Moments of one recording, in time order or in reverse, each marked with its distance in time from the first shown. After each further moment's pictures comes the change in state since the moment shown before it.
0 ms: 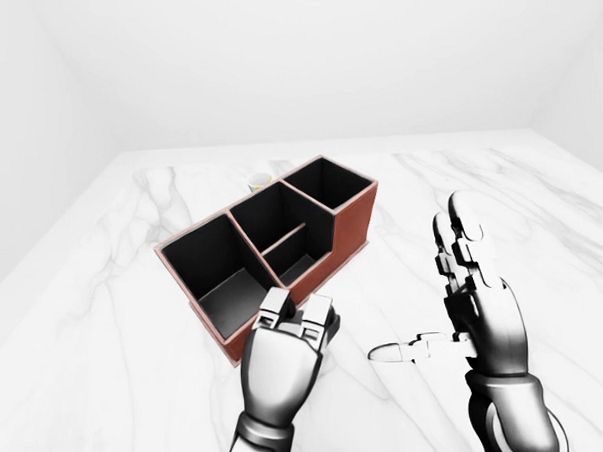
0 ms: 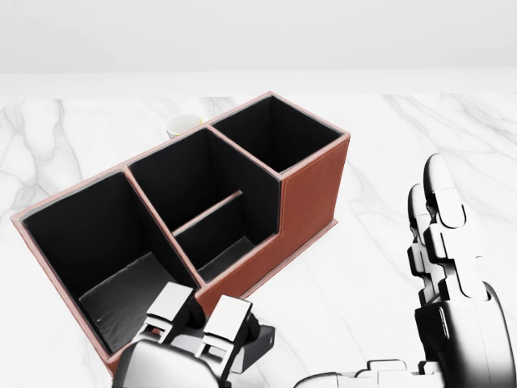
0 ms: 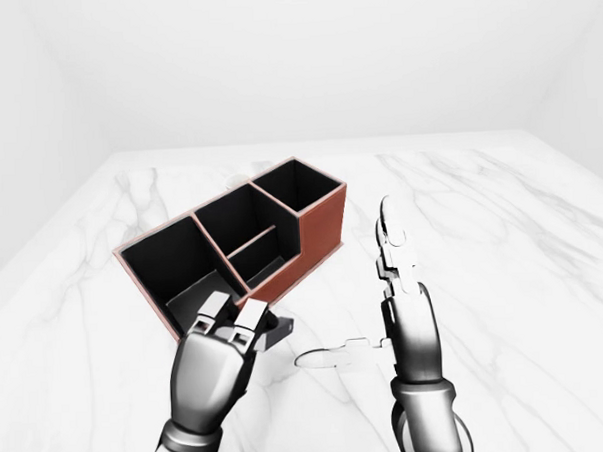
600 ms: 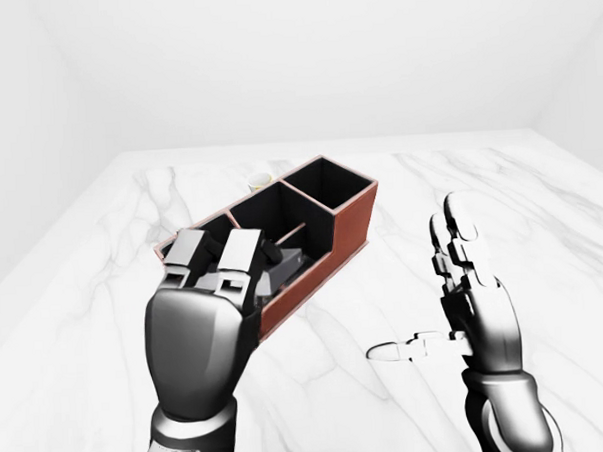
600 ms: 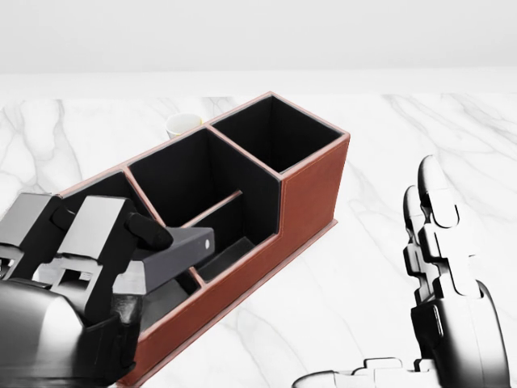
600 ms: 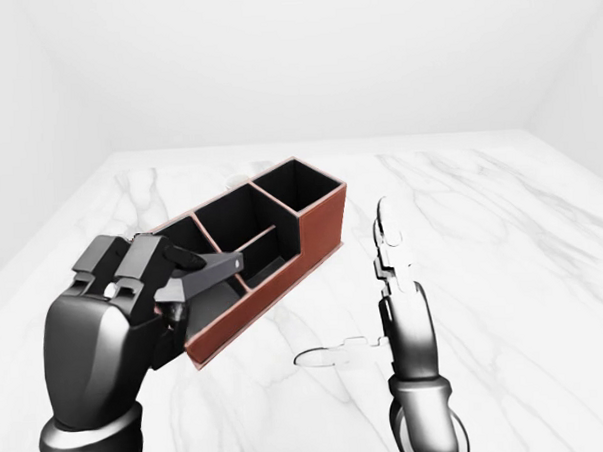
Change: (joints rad) left arm -0.088 -0.070 0.194 -0.440 -0.050 0.000 -0.277; right arm -0.008 0.000 0.003 0.019 -0.001 0.000 0.000
